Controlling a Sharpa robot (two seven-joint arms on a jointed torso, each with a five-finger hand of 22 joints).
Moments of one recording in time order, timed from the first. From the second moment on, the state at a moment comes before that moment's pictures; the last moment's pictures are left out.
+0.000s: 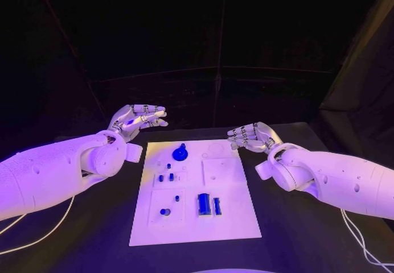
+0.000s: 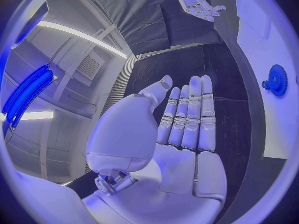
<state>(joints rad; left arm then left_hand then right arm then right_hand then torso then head) 1.26 -0.78 -0.15 1.29 0.03 -0.19 0.48 1.30 -0.06 0.36 -0.08 0.05 1.01 0.19 0.14 0.07 1.03 0.15 0.19 0.06 0.96 0.11 0.48 0.20 0.17 0.87 0.20 0.28 0.35 1.13 -0.76 -0.09 1.34 -0.42 -0.46 0.33 1.45 -0.07 0.21 0.11 0.20 0.96 0.20 0.07 0.07 1.07 0.14 0.10 0.23 1.06 0.10 0.21 0.29 0.18 0.95 0.19 0.33 0.34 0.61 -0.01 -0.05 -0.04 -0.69</state>
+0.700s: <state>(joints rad) 1.15 -0.77 -0.07 1.39 0.05 -0.34 0.49 0.66 0.00 0.18 -0.01 0.01 0.51 0.10 0.02 0.00 0.52 0.06 0.03 0.00 0.47 0.04 0.17 0.02 0.12 0.38 0.13 0.06 0.14 1.07 -0.76 -0.02 1.48 -0.18 -0.57 0.43 0.73 0.00 0.11 0.00 0.10 0.49 0.10 0.01 0.00 0.56 0.05 0.01 0.02 0.55 0.02 0.01 0.10 0.12 0.51 0.11 0.11 0.13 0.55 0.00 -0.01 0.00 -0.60</state>
